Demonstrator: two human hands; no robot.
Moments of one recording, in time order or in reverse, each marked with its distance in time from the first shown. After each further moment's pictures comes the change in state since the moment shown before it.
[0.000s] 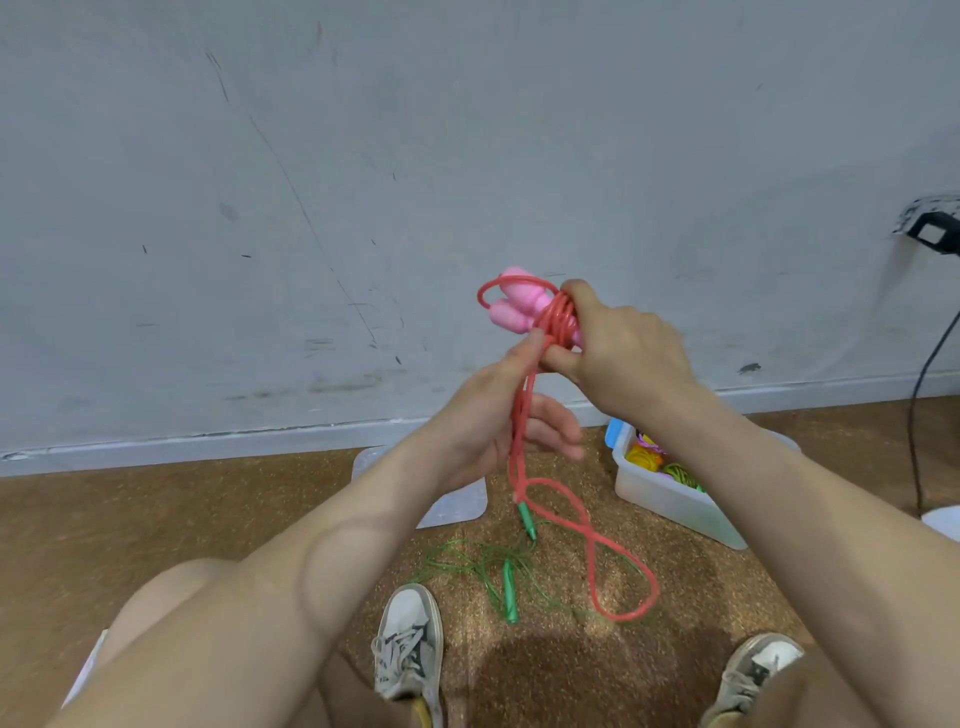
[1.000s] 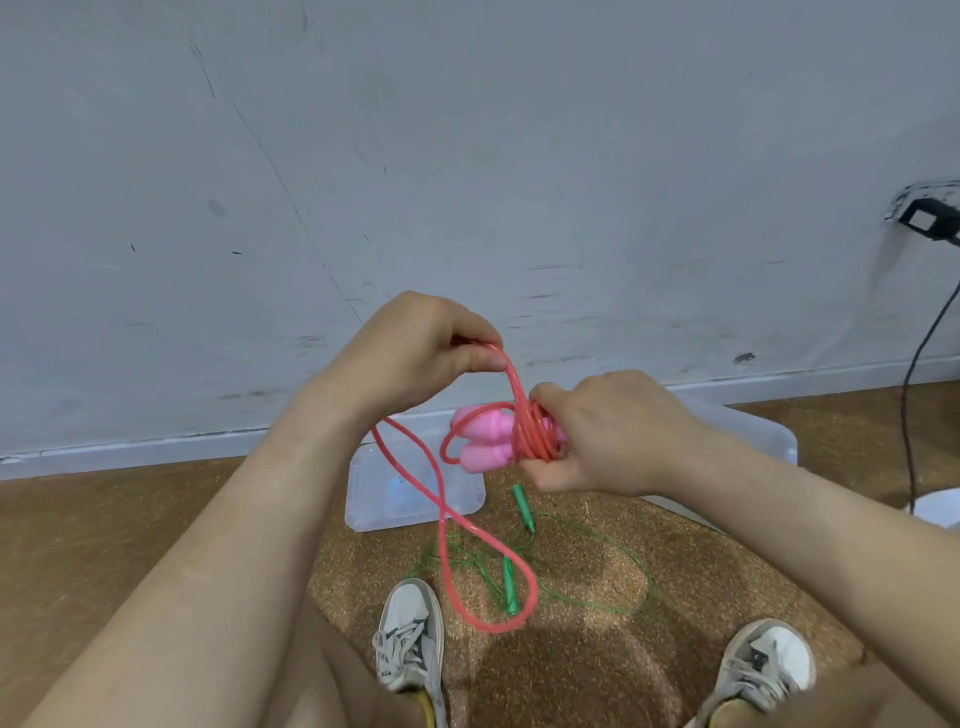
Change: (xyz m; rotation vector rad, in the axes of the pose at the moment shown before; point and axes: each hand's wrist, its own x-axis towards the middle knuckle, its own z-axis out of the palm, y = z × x) left_hand -0.013 0.043 -0.056 1.258 0.214 0.521; right_hand -0.051 -0.008 -0.001 -0.224 -0.226 -0.412
